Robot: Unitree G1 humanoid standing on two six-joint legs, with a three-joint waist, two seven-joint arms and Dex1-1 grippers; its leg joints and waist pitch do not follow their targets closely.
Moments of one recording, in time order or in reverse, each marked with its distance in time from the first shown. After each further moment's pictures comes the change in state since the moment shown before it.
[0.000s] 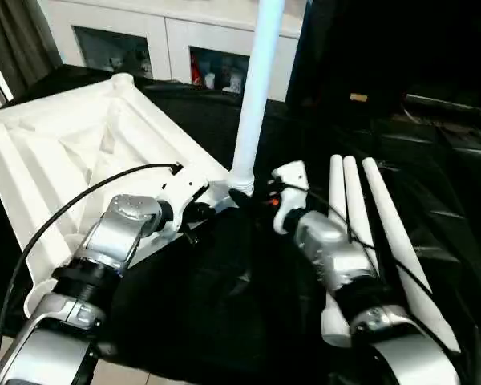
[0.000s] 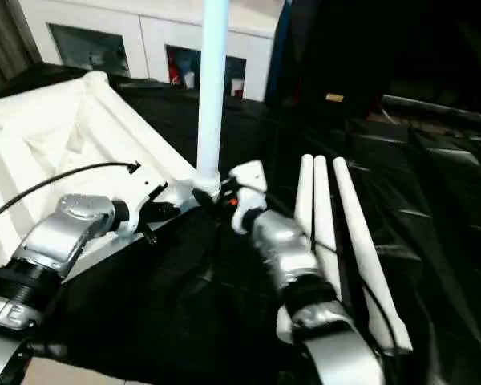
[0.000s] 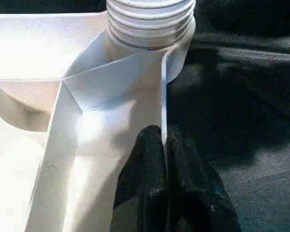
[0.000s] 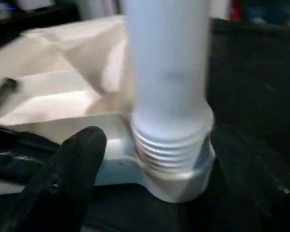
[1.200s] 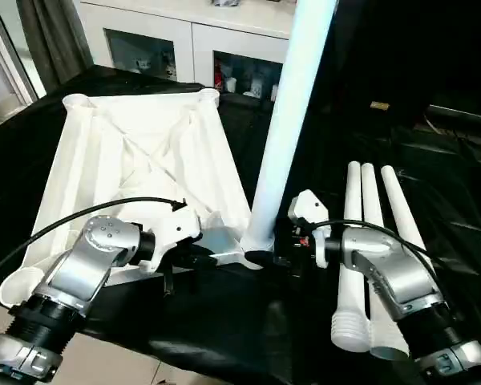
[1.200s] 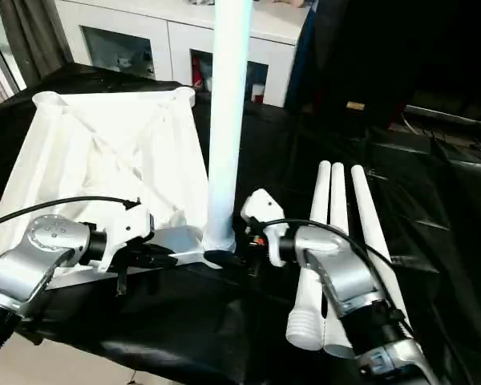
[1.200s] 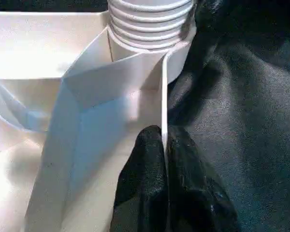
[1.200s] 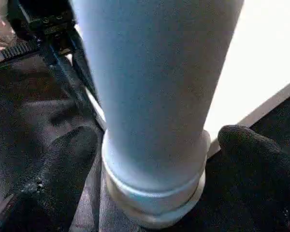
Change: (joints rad) left arm 0.208 0.152 -0.065 -0.246 -0.041 -0.184 -0.385; right arm 0.187 -0.288 0.189 -0.425 -0.015 0.232 0.382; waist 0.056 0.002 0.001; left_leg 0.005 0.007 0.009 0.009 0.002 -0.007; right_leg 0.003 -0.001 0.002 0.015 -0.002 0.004
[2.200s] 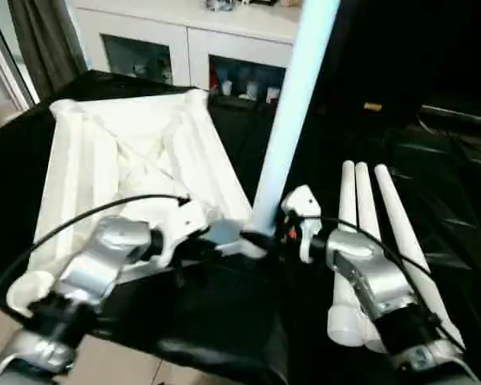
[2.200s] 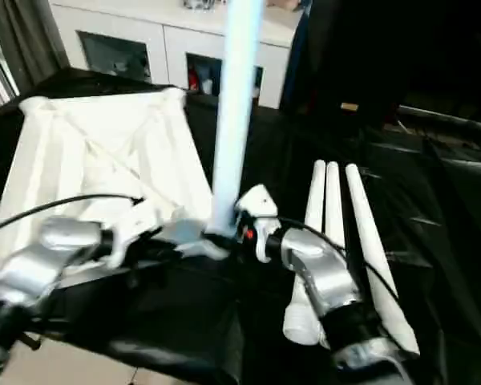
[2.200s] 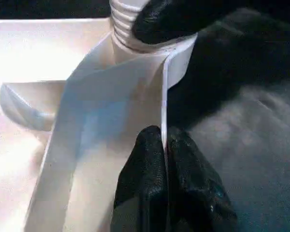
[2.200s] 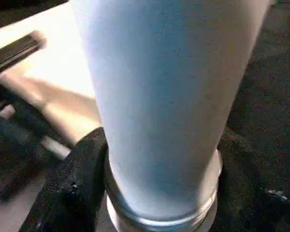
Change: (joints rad) left arm -0.092 -0.170 0.013 0.157 0.064 0.062 0.240; right arm -0.043 0.225 -0.134 0.229 -0.021 -0.068 -0.400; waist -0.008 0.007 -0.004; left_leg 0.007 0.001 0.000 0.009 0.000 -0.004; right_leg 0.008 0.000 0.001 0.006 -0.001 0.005
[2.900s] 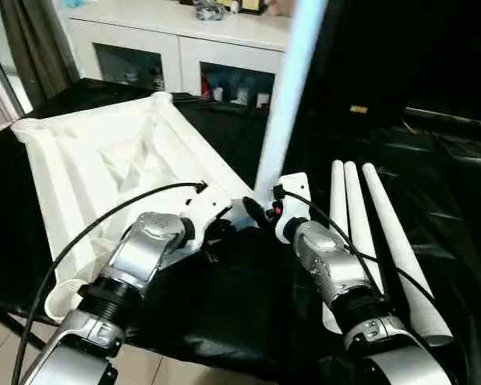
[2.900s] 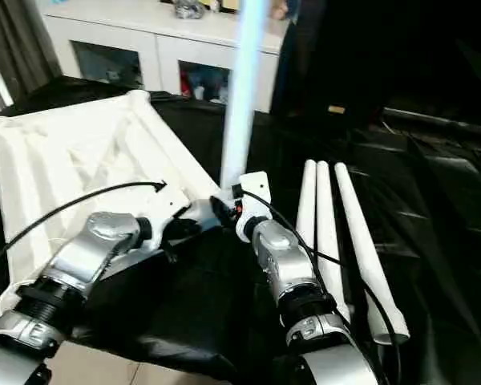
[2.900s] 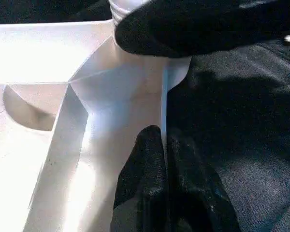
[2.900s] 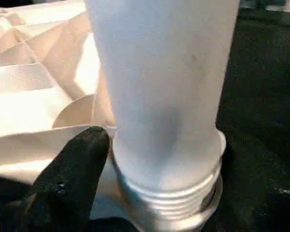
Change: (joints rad) left arm -0.047 -0.092 0.023 0.067 0.044 0.077 0.184; right arm -0.119 0.116 -0.070 0.237 -0.043 -0.111 -0.198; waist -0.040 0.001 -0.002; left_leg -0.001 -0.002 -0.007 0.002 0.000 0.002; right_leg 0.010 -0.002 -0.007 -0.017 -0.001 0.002
